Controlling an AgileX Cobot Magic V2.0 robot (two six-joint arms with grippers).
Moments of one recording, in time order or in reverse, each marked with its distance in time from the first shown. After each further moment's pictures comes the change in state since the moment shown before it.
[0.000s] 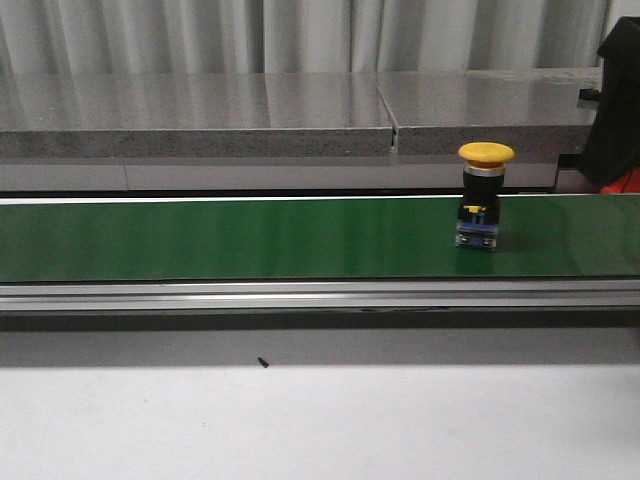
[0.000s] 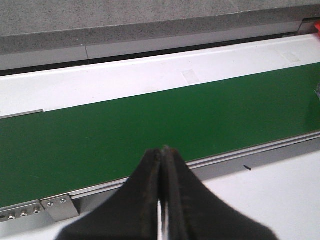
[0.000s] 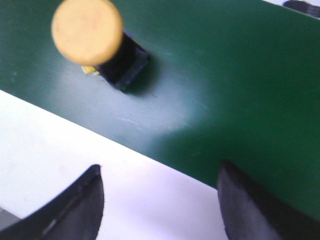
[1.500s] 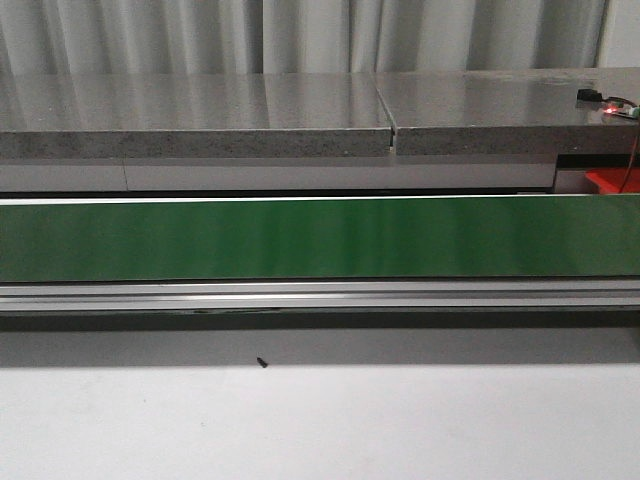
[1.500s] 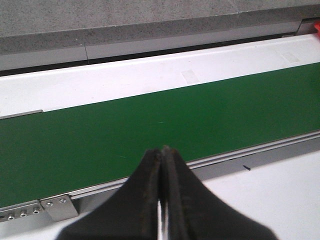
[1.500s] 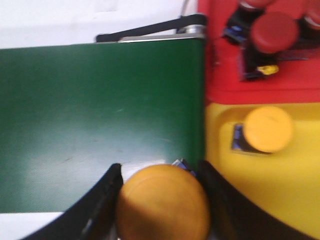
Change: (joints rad) left arm 0.000 0.000 0.000 0.000 0.000 0.000; right arm -0.427 -0.130 0.169 0.078 -0.237 -0.042
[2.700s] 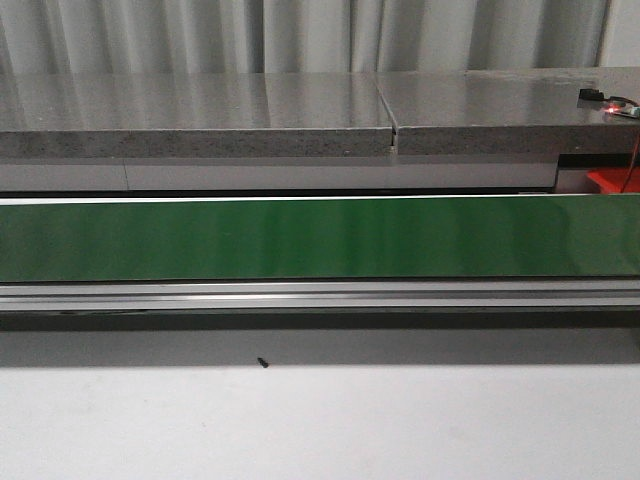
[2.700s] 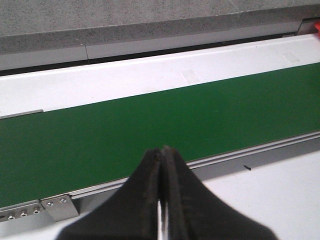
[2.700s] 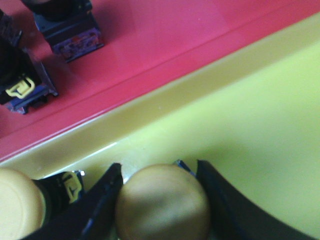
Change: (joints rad) left arm 0.000 0.000 0.000 0.000 0.000 0.000; right arm -0.254 0.380 0.053 0.051 -0.460 0.000
